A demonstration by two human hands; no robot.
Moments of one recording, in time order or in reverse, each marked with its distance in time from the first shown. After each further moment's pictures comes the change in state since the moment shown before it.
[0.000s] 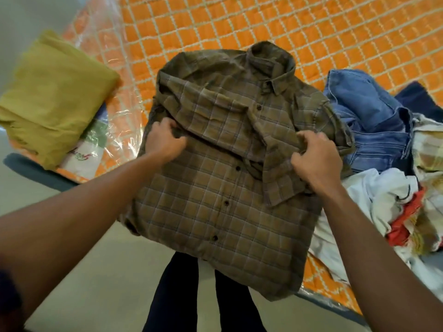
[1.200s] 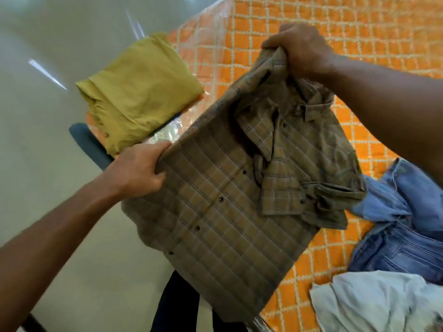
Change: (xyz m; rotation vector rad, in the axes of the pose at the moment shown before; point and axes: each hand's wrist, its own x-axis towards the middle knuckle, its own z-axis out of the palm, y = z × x) left_hand -0.051 -0.126 -0.133 0.044 0.061 0.319; right_hand 0.184 -0.344 -0.041 -0.393 -0.021 -1.172
